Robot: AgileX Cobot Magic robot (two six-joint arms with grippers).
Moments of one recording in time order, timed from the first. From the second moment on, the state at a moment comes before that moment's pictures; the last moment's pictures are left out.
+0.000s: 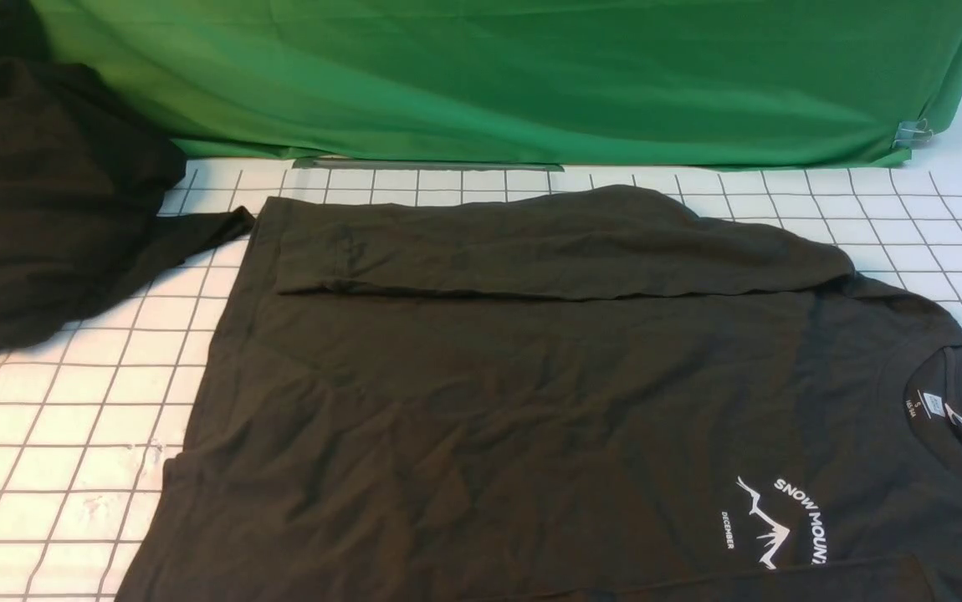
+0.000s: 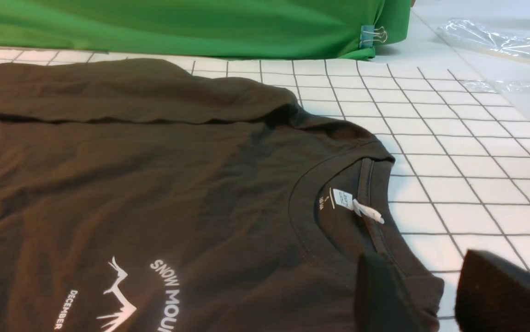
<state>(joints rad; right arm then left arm) -0.02 0.00 0.01 0.02 0.24 0.01 0.04 0.00 0.01 -0.01 0.23 0.14</state>
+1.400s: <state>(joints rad) 0.01 0.03 -0.15 0.25 -0.08 0.42 0.04 0.47 -0.71 -0.31 0.69 -0.14</state>
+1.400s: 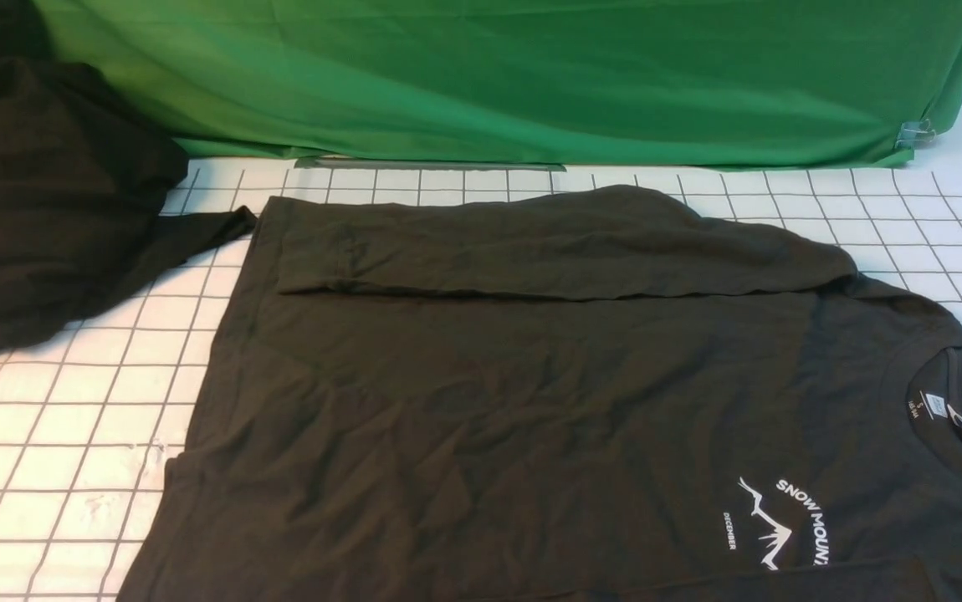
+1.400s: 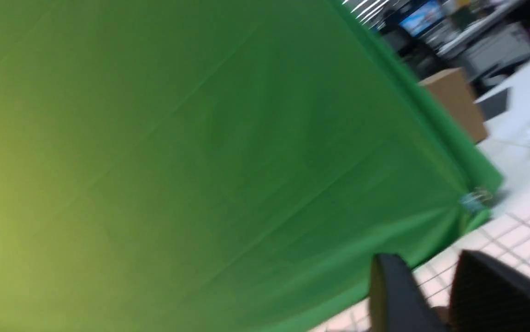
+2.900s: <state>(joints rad) 0.62 0.99 -0.83 0.21 0.71 -0.04 -0.27 1.34 -0.54 -0.05 0.73 -0.09</state>
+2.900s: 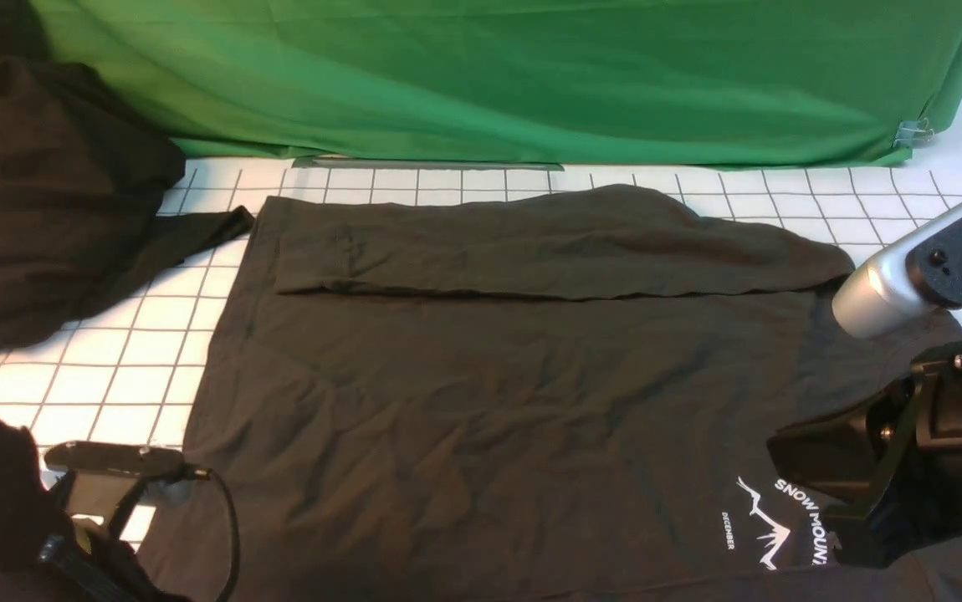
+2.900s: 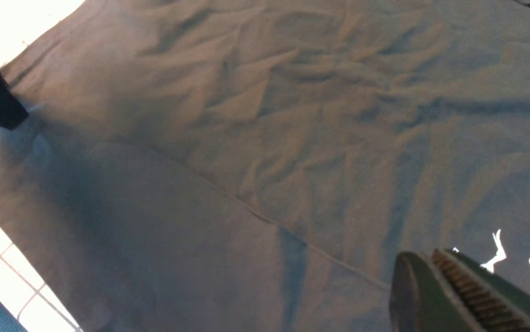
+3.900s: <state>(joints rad) 0.62 0.99 -0.83 0.21 0.68 -0.04 -0.27 1.34 -0.54 -0.05 0.70 -0.08</state>
